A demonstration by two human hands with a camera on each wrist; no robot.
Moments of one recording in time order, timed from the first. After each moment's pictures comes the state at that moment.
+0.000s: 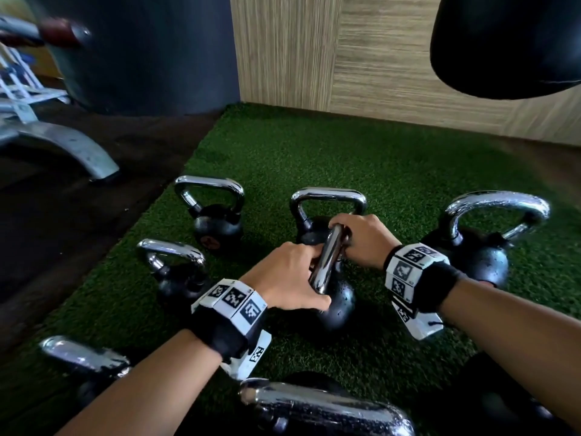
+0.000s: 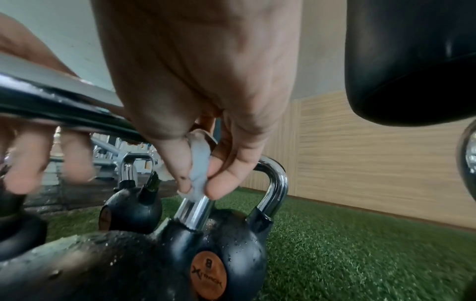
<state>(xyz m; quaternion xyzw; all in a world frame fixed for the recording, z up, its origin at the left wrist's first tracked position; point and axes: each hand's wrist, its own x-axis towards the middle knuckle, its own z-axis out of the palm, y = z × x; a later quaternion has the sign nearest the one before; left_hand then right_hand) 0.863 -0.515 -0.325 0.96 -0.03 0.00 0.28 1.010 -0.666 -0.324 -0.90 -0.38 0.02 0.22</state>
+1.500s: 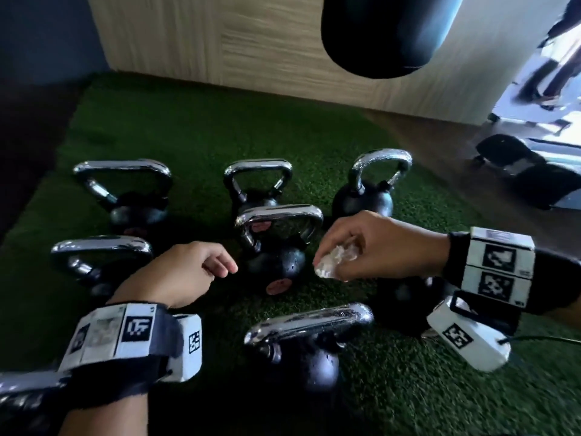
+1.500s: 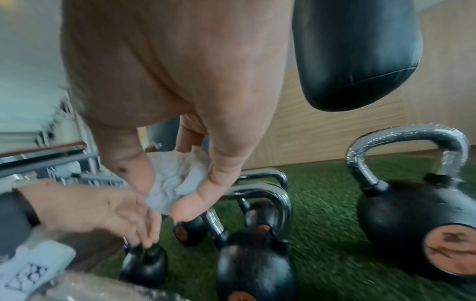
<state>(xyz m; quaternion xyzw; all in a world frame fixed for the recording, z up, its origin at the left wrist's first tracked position) 0.782 -0.439 -0.311 0.94 0.02 -0.09 0.34 0.828 -0.739 -0.223 -0.88 -0.31 0.21 0.27</state>
